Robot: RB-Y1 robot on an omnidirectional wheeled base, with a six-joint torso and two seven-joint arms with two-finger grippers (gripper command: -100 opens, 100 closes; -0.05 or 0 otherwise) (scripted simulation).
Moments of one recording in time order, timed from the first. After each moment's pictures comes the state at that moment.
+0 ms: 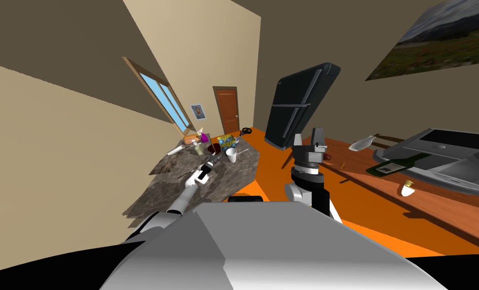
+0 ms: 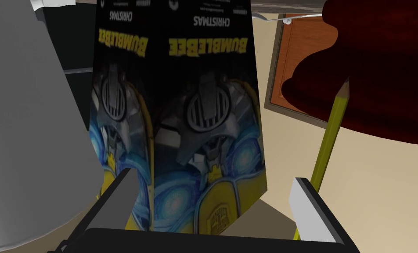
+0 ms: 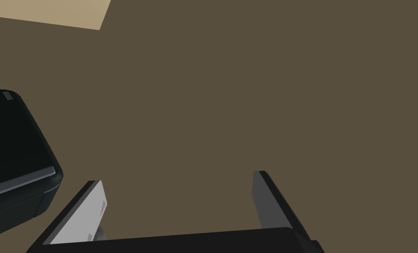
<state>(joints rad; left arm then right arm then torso) -0.14 0.47 -0.10 -1.16 -0.43 -0.45 -0.68 0.48 0.01 0.00 -2.39 0.02 -0.54 0.12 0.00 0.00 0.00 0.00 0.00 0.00</state>
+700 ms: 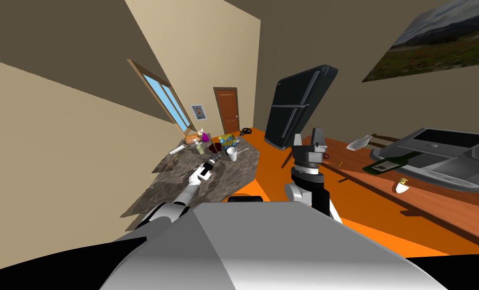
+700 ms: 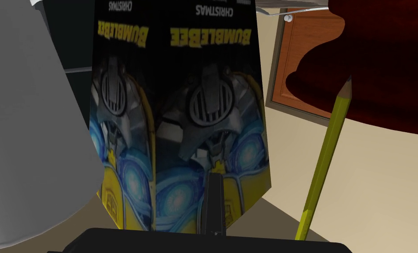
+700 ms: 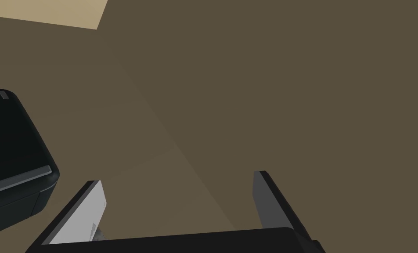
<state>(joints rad) -0.24 0.46 -0.12 -1.06 -0.41 -0.45 -0.71 0.48 0.01 0.00 -2.39 0.02 -0.54 0.12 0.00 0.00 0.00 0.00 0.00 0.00</state>
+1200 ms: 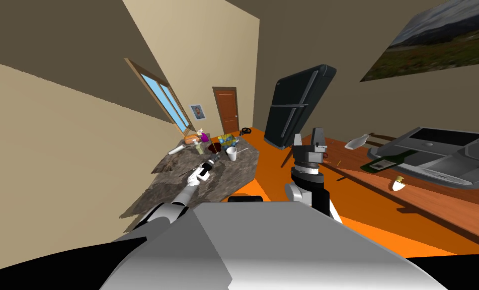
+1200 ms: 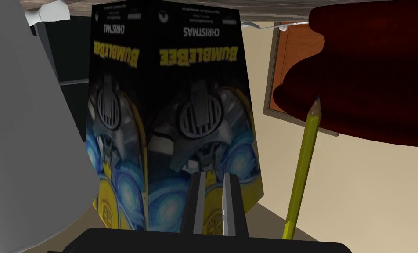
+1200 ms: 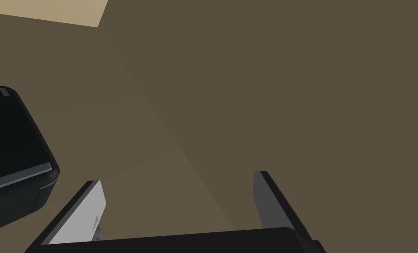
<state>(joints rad) -0.24 0.47 -0.12 -1.04 -0.42 -0.44 -0.70 0.48 0.01 0.00 -2.39 0.02 -0.54 0.12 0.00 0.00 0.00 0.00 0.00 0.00</state>
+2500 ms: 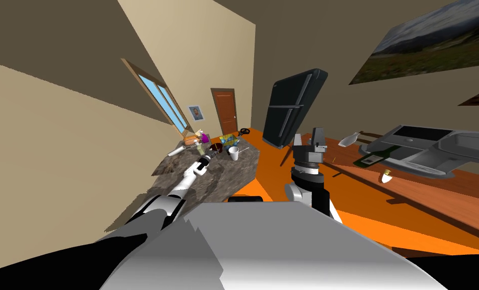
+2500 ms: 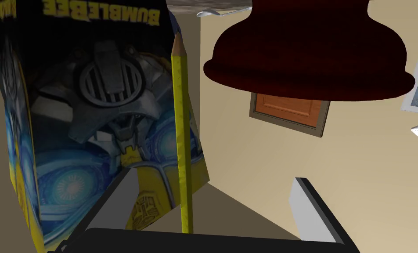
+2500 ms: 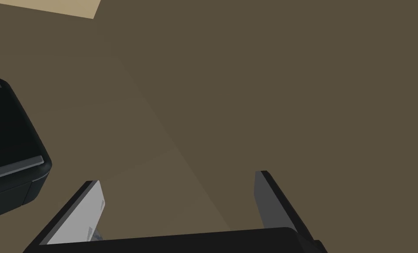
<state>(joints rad) -0.34 0.57 -0.15 -1.01 -0.41 -0.33 -0.58 0.48 0.01 0.00 -2.39 0.02 -0.54 0.12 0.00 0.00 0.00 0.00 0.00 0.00</state>
